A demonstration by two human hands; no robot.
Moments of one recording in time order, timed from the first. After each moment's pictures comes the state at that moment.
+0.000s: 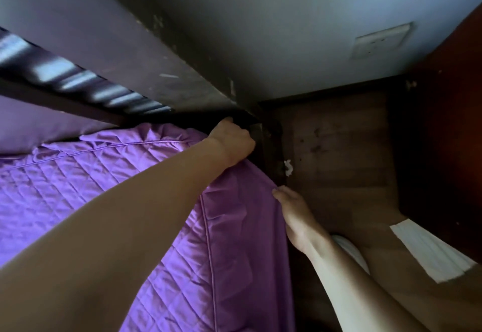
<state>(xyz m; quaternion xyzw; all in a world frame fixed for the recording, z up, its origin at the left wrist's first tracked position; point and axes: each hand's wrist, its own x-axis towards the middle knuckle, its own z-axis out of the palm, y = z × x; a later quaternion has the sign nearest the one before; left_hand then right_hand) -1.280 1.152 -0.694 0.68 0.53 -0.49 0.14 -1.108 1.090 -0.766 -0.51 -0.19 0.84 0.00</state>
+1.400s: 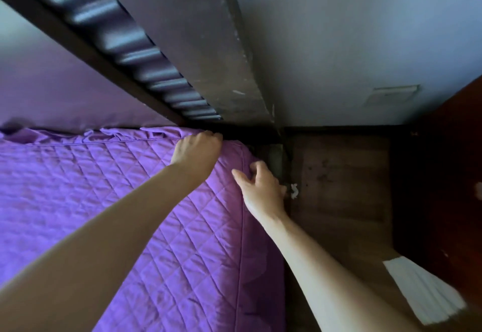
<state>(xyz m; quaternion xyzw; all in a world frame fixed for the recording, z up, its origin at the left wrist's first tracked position) -1.323 1.072 -0.594 0.48 0.83 -0.26 0.09 -1.195 1.097 -0.663 -0.47 -0.66 0.59 -0.01</state>
